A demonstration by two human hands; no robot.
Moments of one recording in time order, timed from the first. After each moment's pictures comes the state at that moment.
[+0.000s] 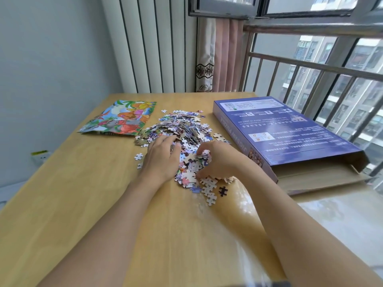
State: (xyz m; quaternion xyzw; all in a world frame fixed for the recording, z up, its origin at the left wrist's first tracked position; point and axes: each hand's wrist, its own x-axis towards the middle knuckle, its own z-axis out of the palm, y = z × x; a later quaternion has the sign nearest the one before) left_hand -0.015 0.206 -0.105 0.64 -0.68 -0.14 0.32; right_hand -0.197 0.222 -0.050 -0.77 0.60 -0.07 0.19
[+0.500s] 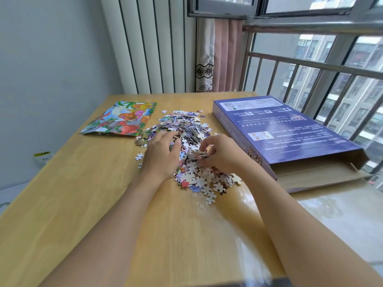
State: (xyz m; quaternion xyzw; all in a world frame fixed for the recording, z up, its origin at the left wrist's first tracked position) left_hand -0.017 0.211 -0.096 0.62 -0.68 -0.13 0.37; right_hand -0.206 0.215 -0.060 -0.74 0.59 -0.22 0.25
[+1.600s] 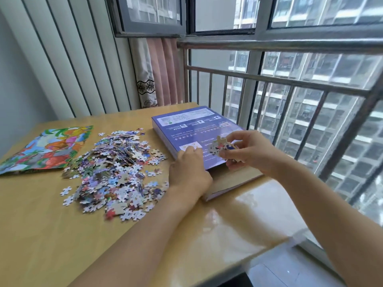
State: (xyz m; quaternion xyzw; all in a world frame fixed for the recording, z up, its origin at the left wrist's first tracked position) left_hand -0.234 0.253 -0.053 0.55 -0.81 -0.02 0.21; right_hand -0.405 0.286 -0.008 -0.56 0.57 -0.43 0.42
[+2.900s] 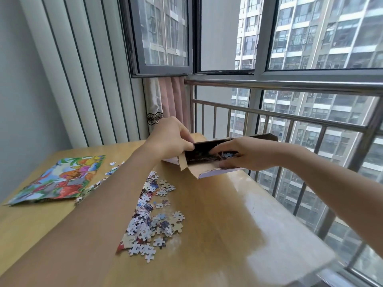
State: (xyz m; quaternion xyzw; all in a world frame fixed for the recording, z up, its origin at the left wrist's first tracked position) left_hand -0.177 0.202 0.094 0.48 -0.80 -0.15 0.31; right_hand -0.399 0.259 0.088 -0.81 0.58 -0.03 0.08
